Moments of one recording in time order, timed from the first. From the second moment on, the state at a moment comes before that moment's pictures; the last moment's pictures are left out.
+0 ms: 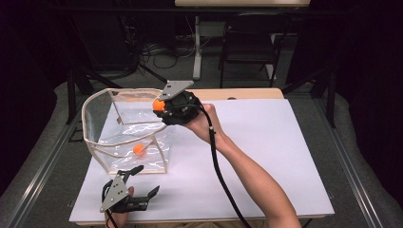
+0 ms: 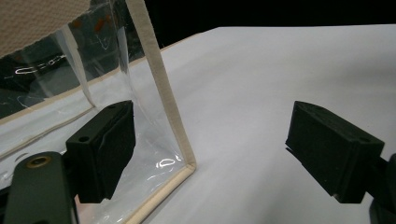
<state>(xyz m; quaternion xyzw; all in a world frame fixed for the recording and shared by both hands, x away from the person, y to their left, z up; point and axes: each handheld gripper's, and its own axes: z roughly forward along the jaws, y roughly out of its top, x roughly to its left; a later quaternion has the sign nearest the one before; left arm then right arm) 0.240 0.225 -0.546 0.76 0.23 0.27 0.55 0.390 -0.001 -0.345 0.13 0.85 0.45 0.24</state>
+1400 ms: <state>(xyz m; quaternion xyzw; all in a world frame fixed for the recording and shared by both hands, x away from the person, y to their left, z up) 0.238 0.227 -0.546 0.76 0.23 0.27 0.55 0.391 0.023 -0.343 0.11 0.84 0.47 0.24</state>
